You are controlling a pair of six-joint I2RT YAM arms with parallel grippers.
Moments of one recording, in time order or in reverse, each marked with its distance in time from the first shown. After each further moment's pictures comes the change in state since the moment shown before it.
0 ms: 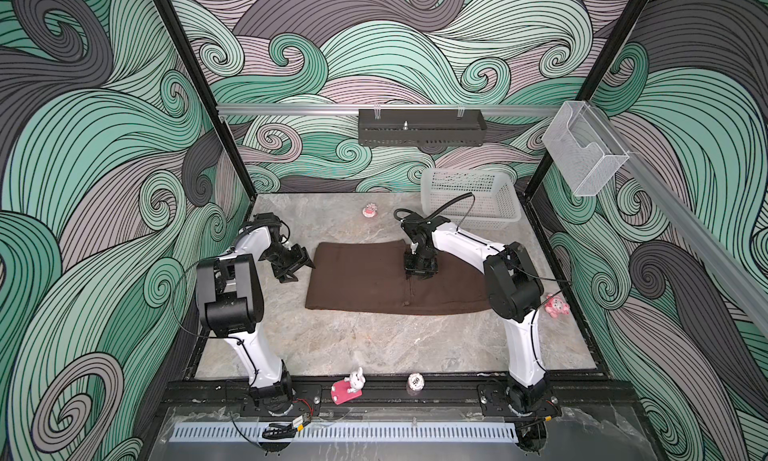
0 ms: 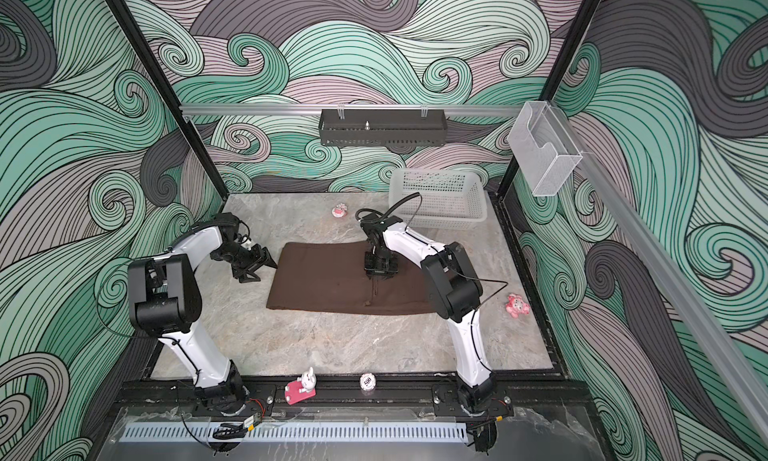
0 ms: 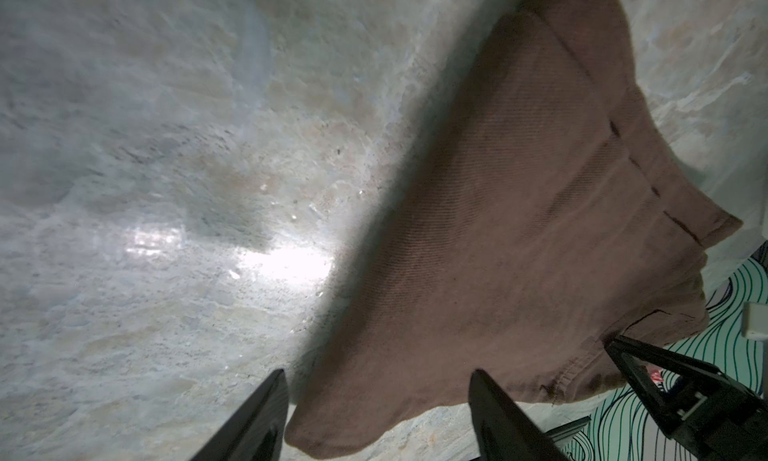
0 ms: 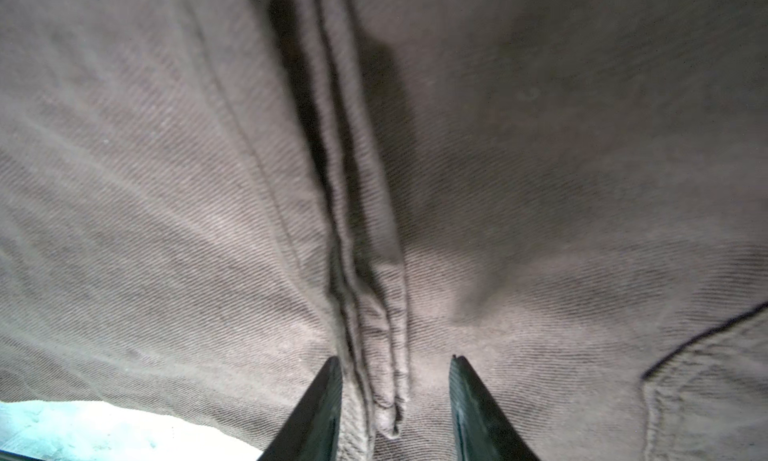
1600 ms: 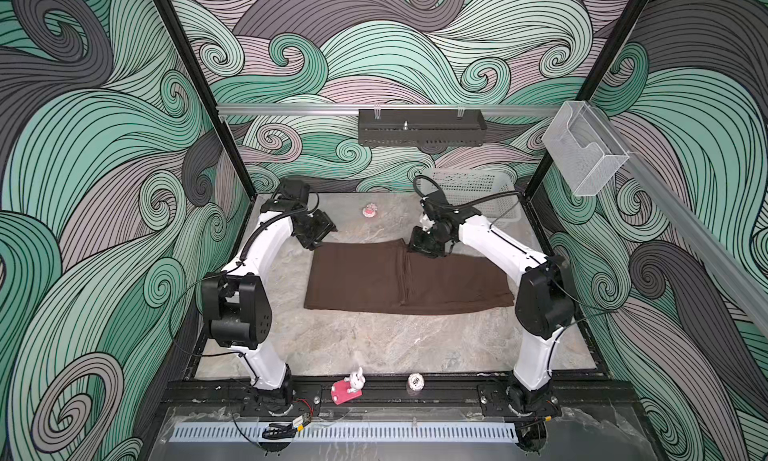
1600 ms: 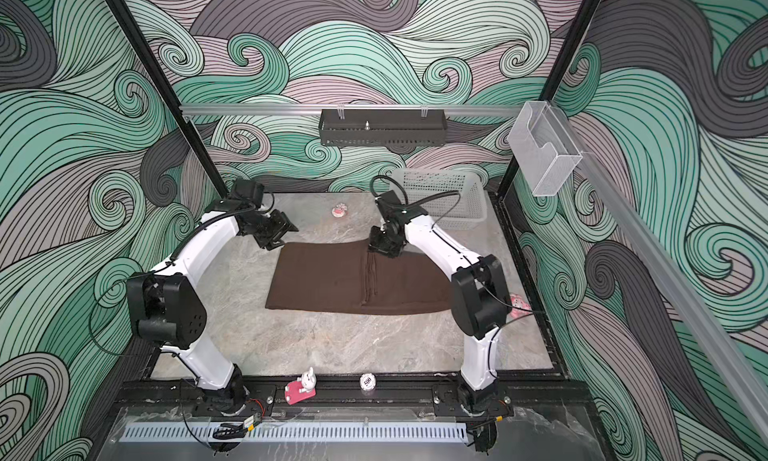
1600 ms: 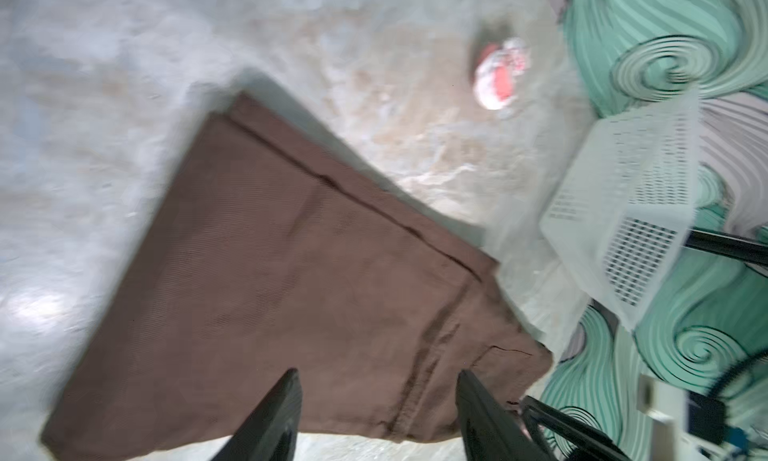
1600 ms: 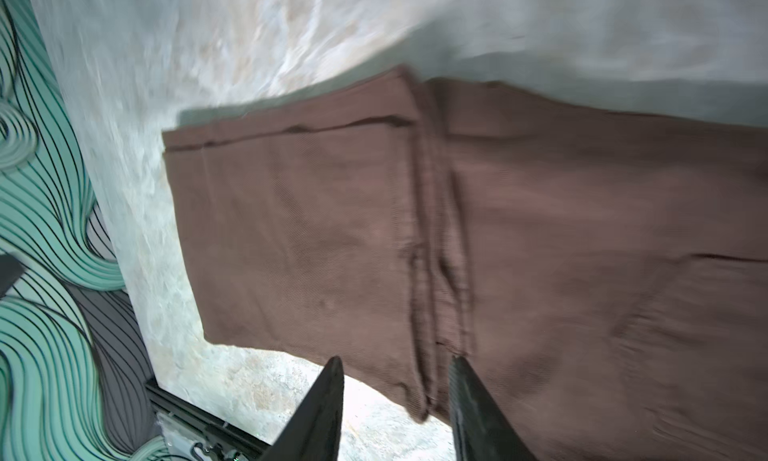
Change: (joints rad) left arm -0.235 -0.122 0.175 0.081 -0.090 -0.454; right arm -0.023 -0.188 0.006 0.145 -0.084 0.077
